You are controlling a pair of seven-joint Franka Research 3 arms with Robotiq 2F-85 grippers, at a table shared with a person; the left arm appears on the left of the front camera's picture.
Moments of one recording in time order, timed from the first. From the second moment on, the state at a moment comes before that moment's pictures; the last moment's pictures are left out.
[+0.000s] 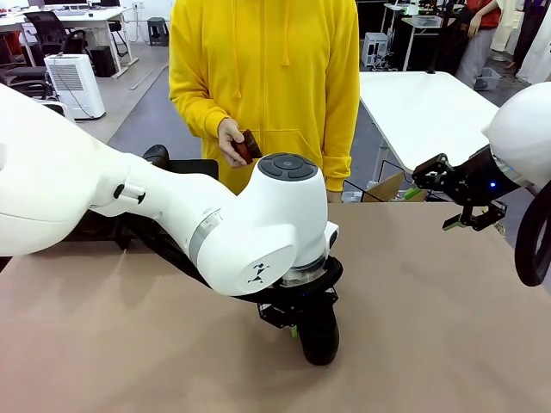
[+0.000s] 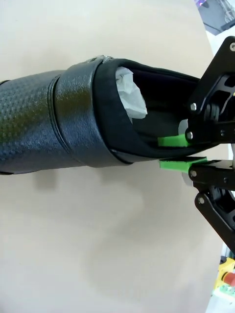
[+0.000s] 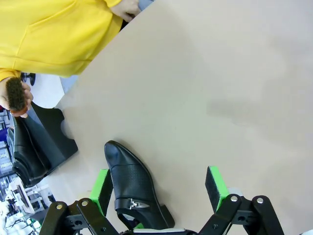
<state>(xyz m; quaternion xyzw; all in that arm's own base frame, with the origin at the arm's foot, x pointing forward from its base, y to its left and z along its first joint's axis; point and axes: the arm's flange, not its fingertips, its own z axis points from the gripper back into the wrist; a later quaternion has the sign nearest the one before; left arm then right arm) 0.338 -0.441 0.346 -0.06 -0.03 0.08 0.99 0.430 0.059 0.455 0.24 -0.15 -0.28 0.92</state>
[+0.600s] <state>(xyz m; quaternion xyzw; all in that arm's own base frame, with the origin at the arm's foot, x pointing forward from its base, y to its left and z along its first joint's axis) 0.335 -0.430 0.383 -0.06 0.00 0.04 1.00 0.430 0.059 0.454 0.24 -0.15 -0.28 0.92</state>
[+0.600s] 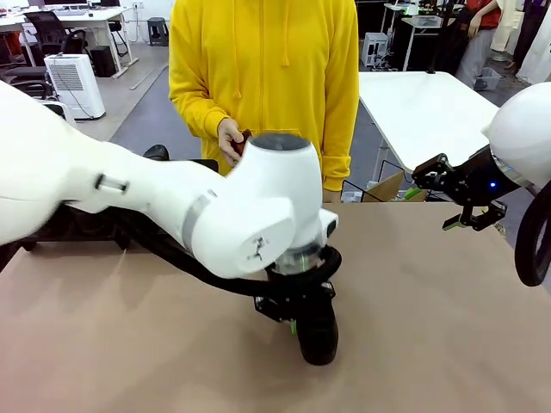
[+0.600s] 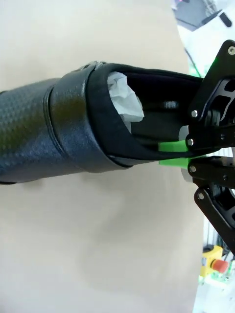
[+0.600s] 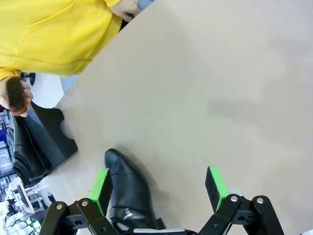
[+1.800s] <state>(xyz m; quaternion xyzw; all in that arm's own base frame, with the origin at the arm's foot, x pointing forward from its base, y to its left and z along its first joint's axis) 0.509 -0.232 0.439 0.03 -0.27 -0.01 0.96 0.429 0.059 0.454 0.24 -0.15 -0.28 0.92</state>
